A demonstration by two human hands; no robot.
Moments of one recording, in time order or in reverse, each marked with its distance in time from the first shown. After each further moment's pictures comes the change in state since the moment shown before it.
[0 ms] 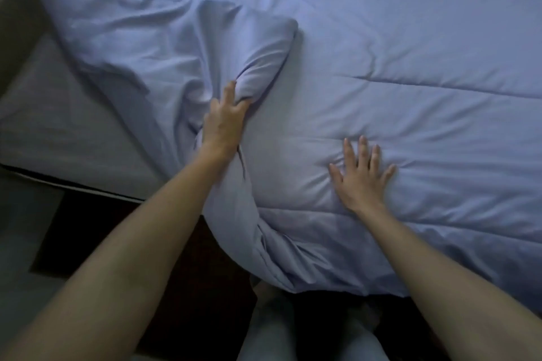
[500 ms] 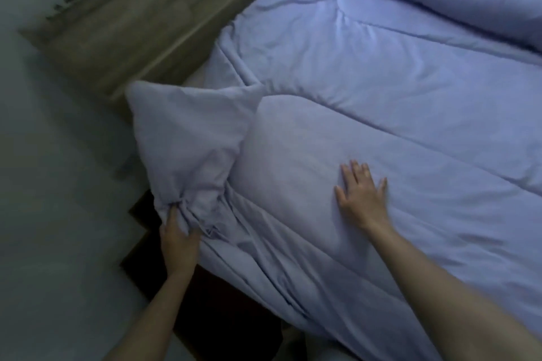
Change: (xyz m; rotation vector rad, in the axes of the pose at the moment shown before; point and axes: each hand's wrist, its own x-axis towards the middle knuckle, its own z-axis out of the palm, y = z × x) left_hand -0.250 -0.196 0.016 -0.573 0.422 -1.061; right_hand 0.049 -0.205 0.005 -0.019 -0.097 -0.591
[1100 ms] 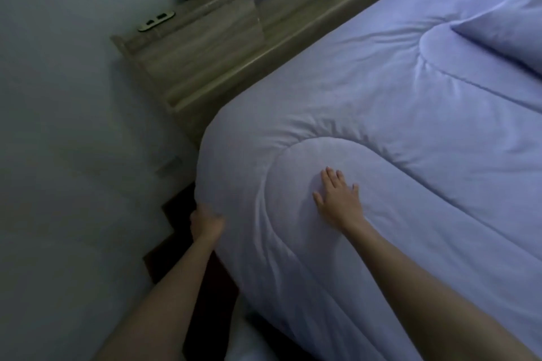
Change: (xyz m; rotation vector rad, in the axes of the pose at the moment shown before) left_hand 0.115 0.033 -0.013 0.032 -0.094 -0.451; right_hand 0.110 -0.158 -0.014 0.004 -0.203 -0.308
